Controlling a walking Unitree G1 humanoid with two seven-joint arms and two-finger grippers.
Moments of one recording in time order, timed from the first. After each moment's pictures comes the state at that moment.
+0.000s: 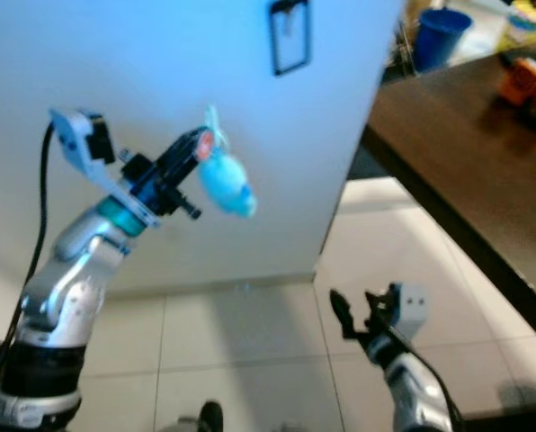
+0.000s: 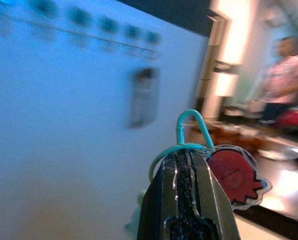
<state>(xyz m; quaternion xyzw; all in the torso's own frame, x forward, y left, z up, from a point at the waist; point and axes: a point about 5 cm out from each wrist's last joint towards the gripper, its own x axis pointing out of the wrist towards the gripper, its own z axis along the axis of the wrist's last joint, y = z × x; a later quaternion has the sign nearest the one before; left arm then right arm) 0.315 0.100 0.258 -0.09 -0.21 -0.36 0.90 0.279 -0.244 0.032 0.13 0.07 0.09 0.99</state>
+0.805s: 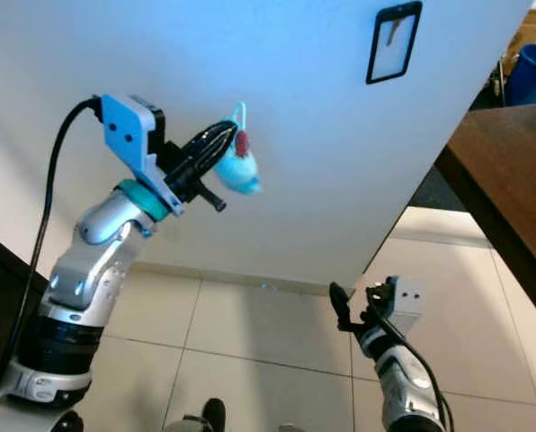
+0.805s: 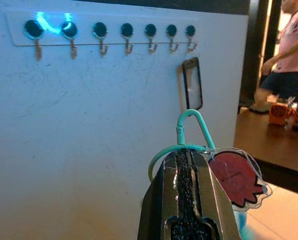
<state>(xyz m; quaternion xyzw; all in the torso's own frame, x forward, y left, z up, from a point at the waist) 0.327 0.071 0.261 0.00 -0.22 -0.35 0.91 0.283 -0.241 0.029 0.13 0.08 0.04 0.99</state>
